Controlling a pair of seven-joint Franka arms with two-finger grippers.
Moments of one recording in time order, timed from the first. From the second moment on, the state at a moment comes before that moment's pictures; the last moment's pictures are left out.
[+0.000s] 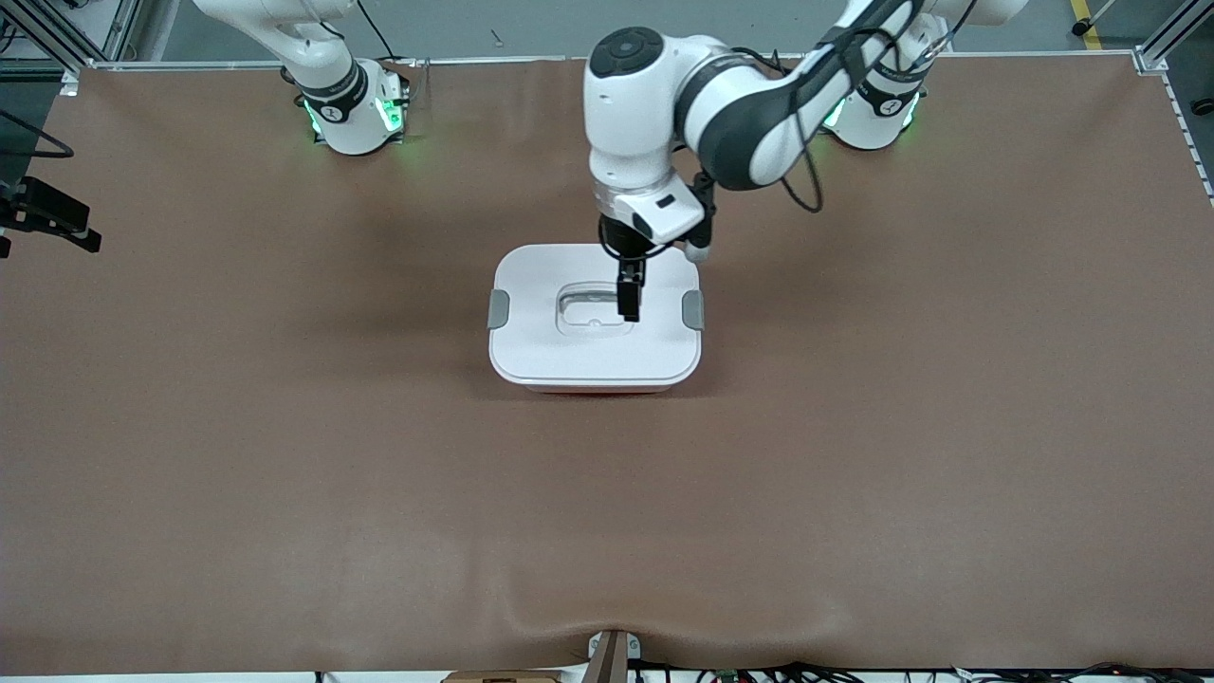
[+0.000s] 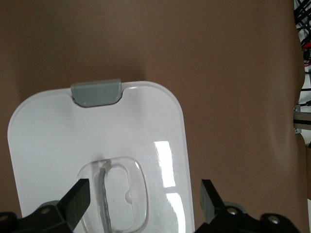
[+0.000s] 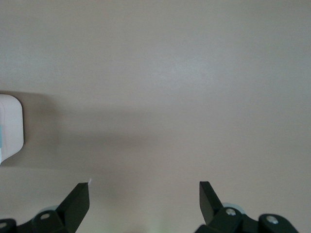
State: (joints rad) left arm -0.34 0.38 -0.55 -1.59 0.44 2.04 -2.43; right arm 0.00 0.02 -0.10 -1.48 -0.01 1.48 -0.17
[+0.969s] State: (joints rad) left arm 0.03 0.30 -0.55 -1.44 0.20 1.80 -1.62; right arm 0.00 0.02 -0.10 -1.48 -0.01 1.48 -0.17
